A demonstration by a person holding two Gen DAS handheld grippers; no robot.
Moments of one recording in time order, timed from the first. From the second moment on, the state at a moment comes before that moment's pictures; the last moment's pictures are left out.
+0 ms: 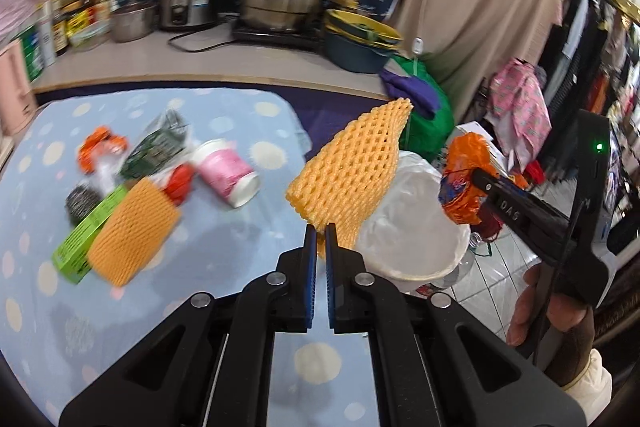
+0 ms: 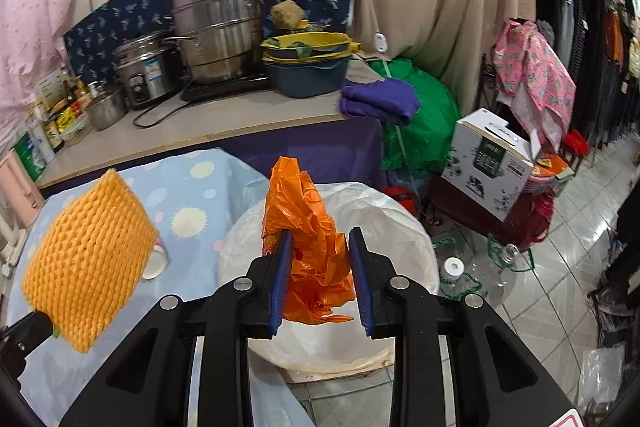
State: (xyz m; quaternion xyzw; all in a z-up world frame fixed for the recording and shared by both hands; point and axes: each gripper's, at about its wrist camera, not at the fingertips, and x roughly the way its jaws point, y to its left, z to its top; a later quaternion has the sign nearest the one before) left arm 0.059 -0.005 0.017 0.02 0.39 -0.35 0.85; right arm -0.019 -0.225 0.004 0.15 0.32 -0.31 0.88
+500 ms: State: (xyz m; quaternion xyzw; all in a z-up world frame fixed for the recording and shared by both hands) left arm 0.093 -0.145 -0.045 0.08 0.45 -0.41 0.79; right arm -0.006 -0.267 -0.025 0.17 0.34 -0.35 0.85
